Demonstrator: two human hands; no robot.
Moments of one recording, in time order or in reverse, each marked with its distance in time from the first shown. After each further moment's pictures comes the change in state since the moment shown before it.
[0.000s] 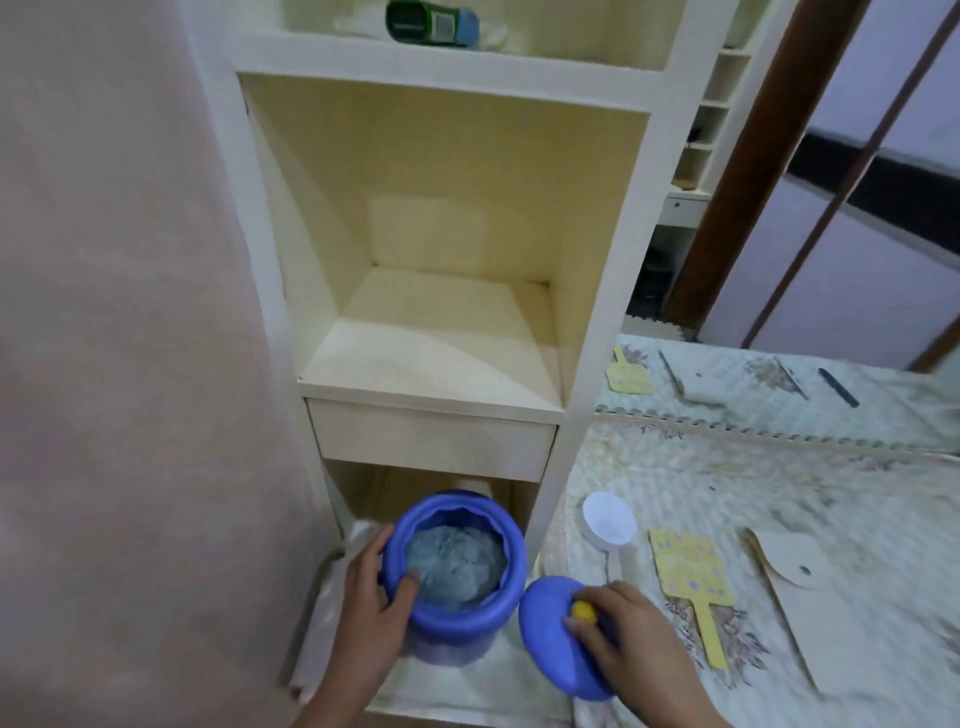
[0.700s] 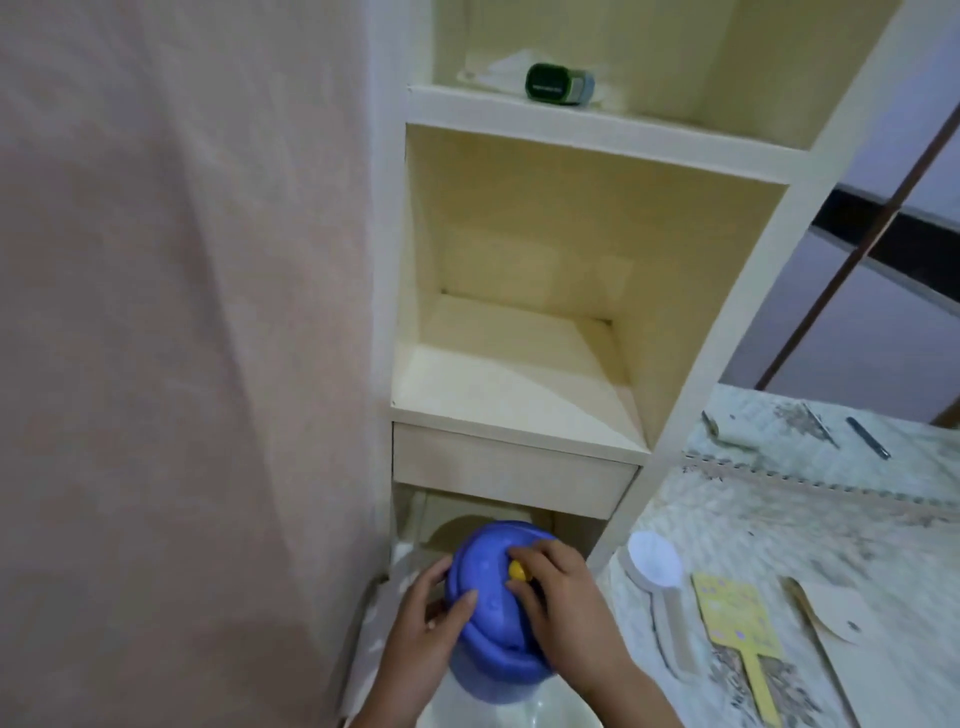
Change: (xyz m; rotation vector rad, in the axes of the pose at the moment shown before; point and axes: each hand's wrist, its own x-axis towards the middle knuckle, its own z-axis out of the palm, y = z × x) left_hand 0.012 -0.002 -0.011 -0.368 -0.110 -0.063; right_hand 0.055 -0.102 0.049 -0.032 0.069 -0.271
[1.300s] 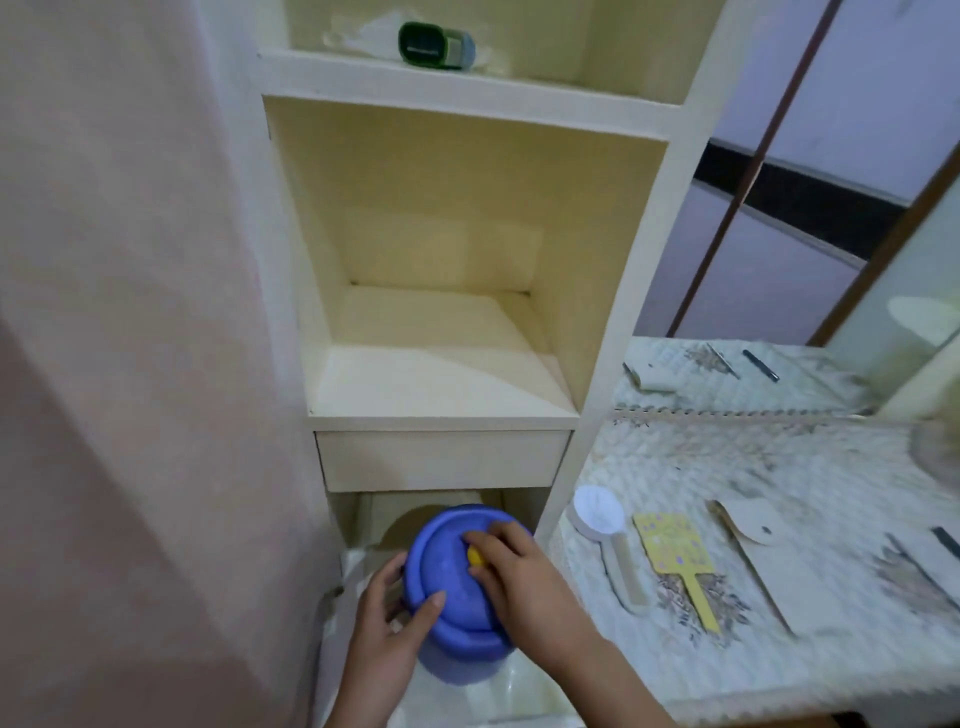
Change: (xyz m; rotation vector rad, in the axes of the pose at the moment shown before) left_hand 0.007 -0.003 -0.007 0.078 -0.083 0.042; right_hand -0.009 -0.009 -0.001 0.056 -0.114 0.160
